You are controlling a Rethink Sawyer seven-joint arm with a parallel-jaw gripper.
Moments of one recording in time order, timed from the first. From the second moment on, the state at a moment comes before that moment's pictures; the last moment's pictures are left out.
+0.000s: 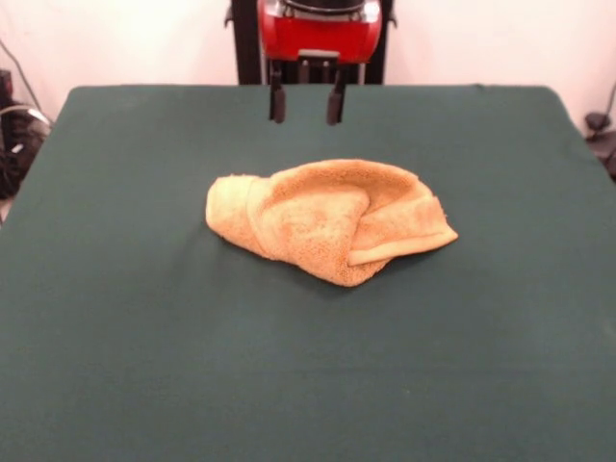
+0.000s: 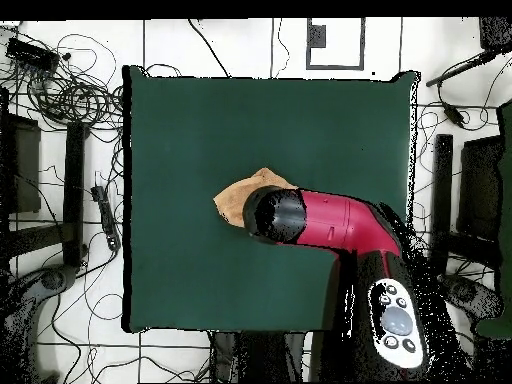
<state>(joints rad) -0.23 -0.72 0.01 1.65 -0.15 0.62 1.57</state>
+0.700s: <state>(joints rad) -0.22 -0.79 0.01 1.65 -0.14 0.66 1.57</state>
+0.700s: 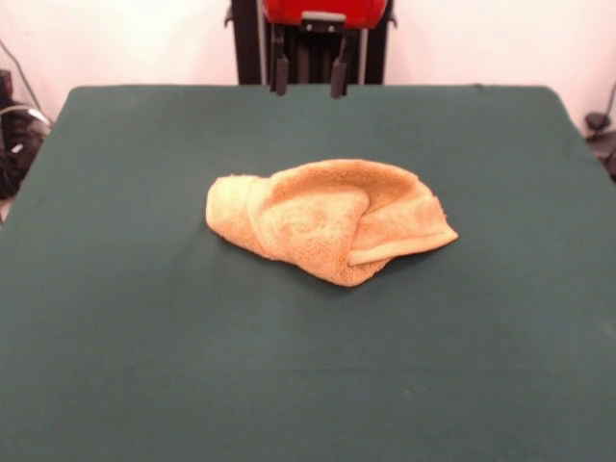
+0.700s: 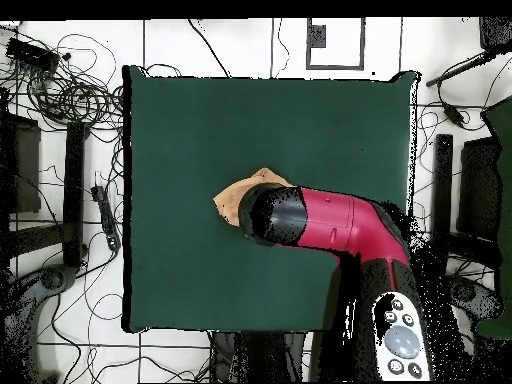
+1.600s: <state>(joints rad) -0.22 -0.80 0.01 1.65 -0.13 0.68 1.57</state>
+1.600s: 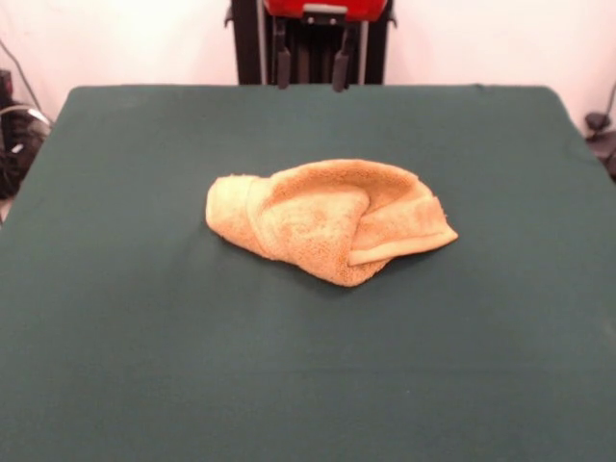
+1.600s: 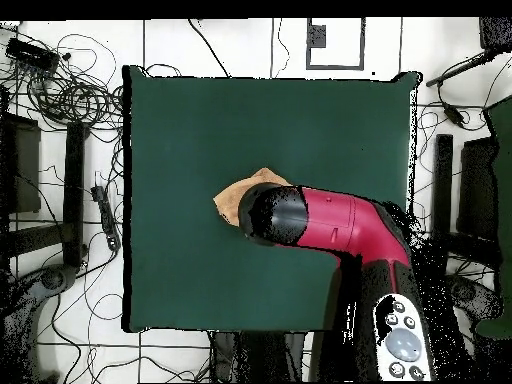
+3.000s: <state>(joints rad) -0.20 -0.70 0.01 1.53 -0.12 0.68 1.57</state>
